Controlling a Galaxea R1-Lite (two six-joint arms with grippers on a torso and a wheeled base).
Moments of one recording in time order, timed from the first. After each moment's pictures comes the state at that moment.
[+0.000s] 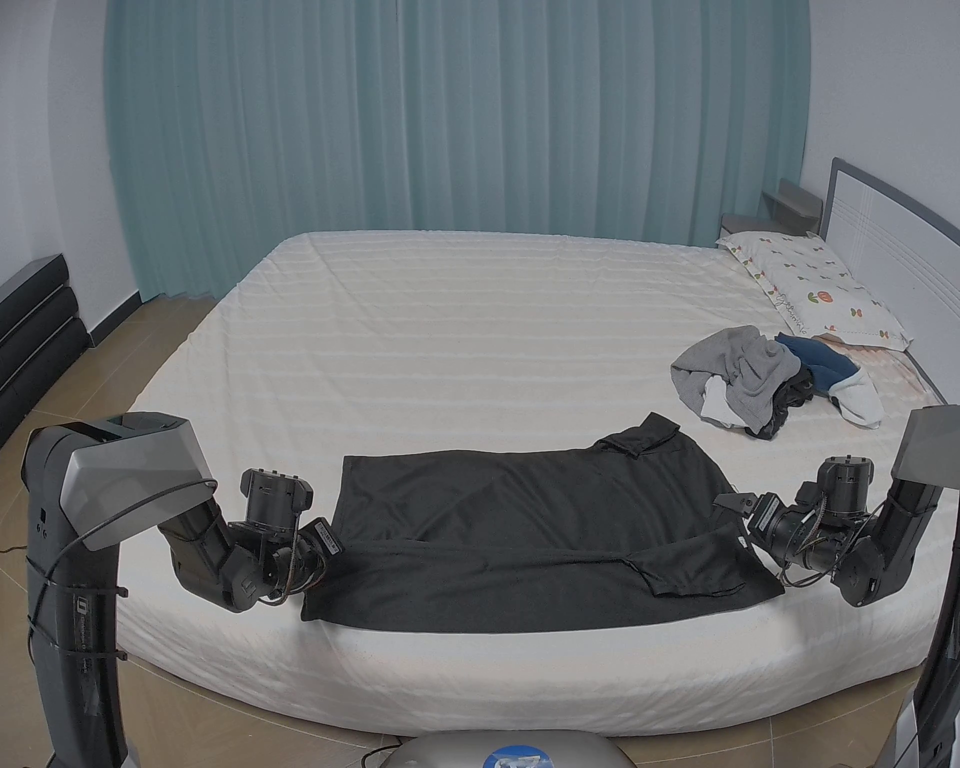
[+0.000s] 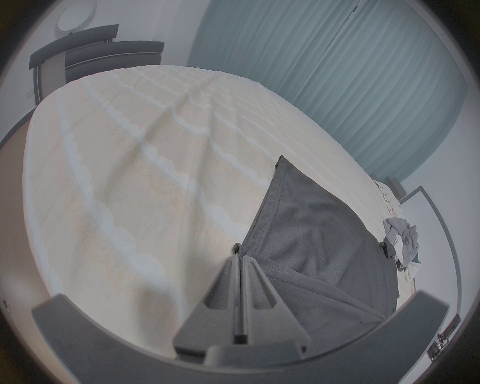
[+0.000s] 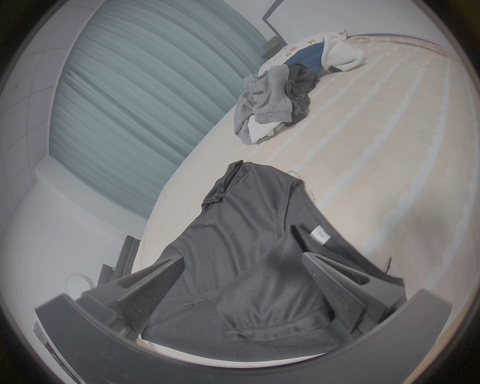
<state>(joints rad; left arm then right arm) -0.22 2.38 -0.85 -0.80 0.13 -0.75 -0.02 2.22 -0.52 -1.21 0.26 0.71</state>
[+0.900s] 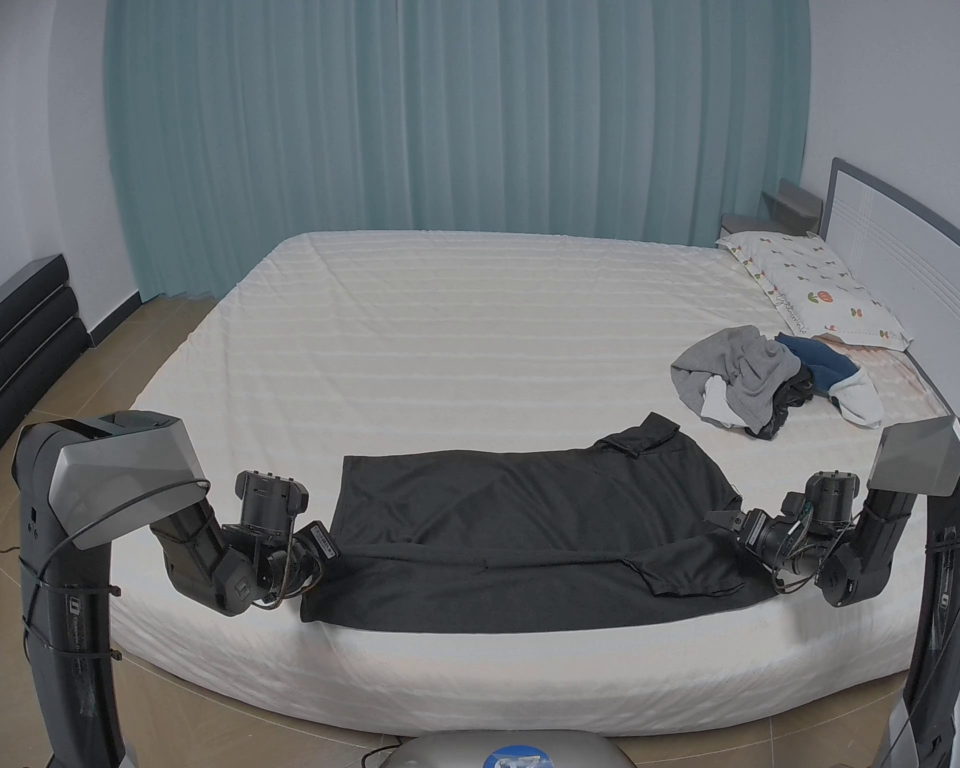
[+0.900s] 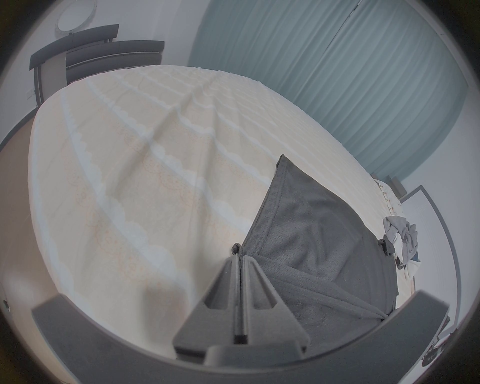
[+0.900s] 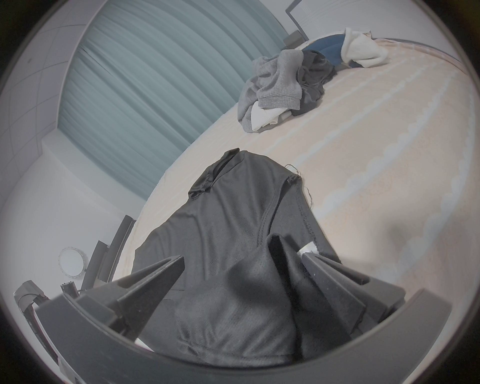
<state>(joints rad) -0.22 2.35 -0.80 -0.80 0.13 -0.76 -0.07 2.41 -0.64 -1.25 0.37 0.54</state>
